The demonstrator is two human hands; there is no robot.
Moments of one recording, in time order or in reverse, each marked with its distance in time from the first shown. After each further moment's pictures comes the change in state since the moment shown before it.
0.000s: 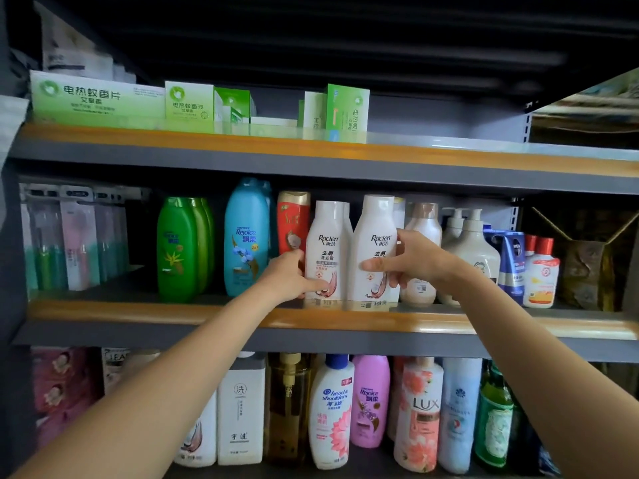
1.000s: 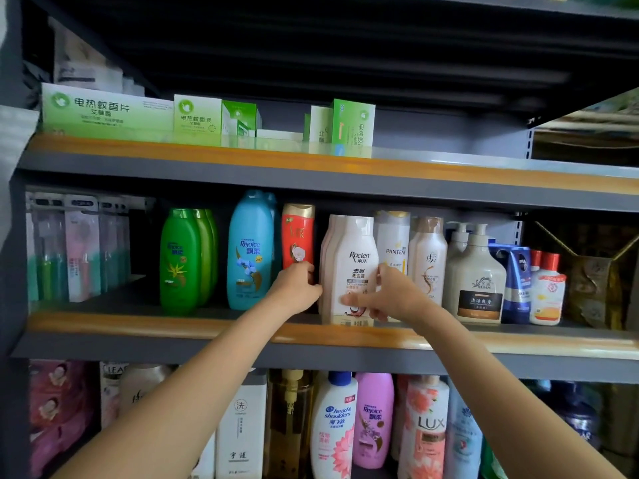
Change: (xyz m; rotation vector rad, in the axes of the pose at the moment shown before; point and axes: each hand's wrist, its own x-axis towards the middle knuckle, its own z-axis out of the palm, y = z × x) left_hand 0.012 0.000 0.008 0.071 0.095 -0.004; right_hand 0.004 0.001 0.046 -0.136 0.098 0.105
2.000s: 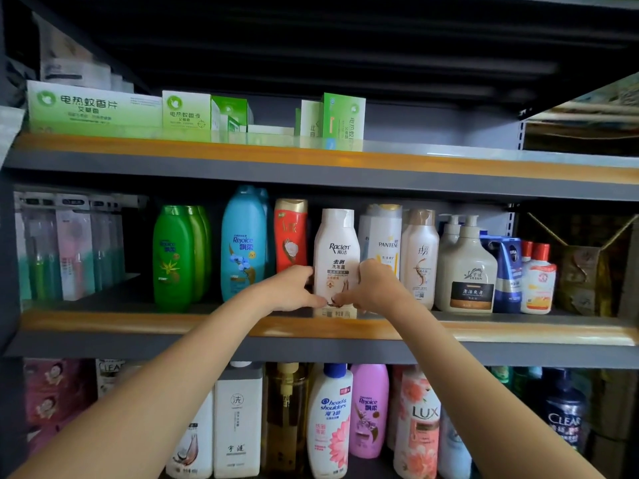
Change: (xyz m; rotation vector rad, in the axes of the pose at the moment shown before) left_hand 0.000 -0.002 -0.007 0.023 -0.306 0.065; right_hand 0.001 -0.017 0.012 -0.236 0.012 0.070
